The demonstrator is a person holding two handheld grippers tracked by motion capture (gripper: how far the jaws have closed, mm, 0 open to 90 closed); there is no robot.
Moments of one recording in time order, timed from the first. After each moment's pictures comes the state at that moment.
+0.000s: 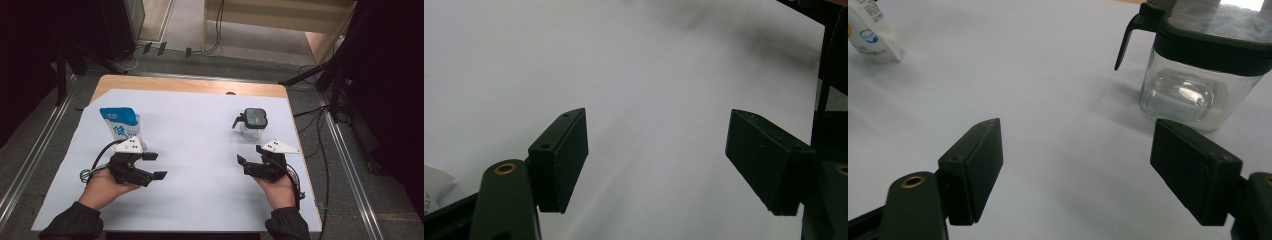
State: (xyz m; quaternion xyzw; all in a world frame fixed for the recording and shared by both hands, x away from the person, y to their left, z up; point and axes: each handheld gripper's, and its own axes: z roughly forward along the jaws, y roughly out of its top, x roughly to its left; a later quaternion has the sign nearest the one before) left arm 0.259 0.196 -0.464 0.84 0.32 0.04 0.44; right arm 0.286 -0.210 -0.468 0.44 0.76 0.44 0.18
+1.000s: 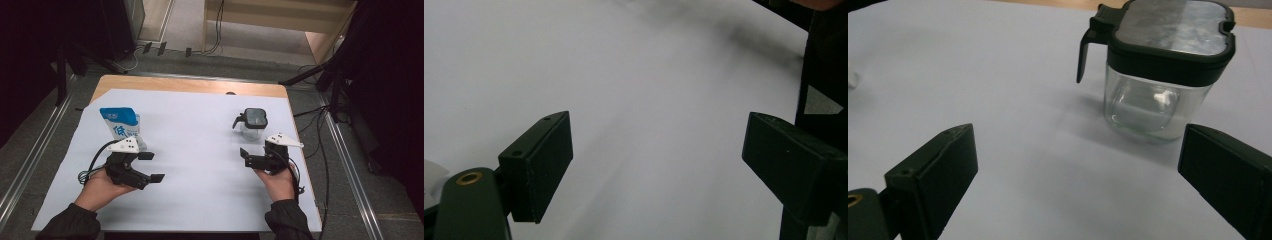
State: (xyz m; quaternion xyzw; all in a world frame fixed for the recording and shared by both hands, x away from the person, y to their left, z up) left arm 0.254 0.201 -0.458 0.83 0.32 0.02 0.45; right arm 0.307 -0.217 -0.468 0.48 0.74 0.43 0.20
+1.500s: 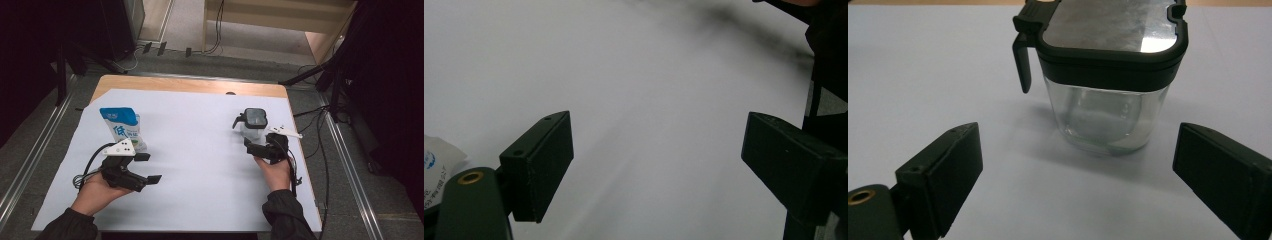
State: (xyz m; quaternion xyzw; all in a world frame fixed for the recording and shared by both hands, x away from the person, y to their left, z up) left arm 0.245 0.206 -0.458 0.83 0.33 0.04 0.45; right arm 0.344 -0.224 -0.484 0.54 0.70 0.41 0.21
